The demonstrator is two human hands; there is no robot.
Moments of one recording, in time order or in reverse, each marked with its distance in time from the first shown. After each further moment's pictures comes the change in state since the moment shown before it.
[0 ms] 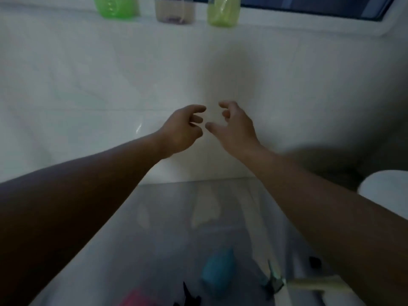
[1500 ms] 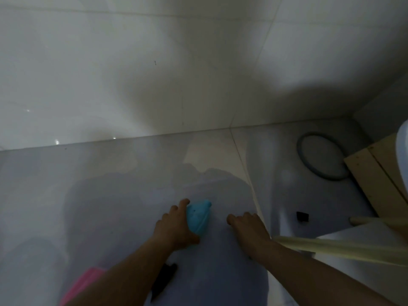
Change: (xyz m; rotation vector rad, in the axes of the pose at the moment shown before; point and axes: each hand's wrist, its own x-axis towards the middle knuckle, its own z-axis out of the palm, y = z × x) left_hand -0.131 -0.243 0.239 0.475 -0.591 -0.494; right_hand -0.233 0.308 0.064 -0.907 -0.858 0.131
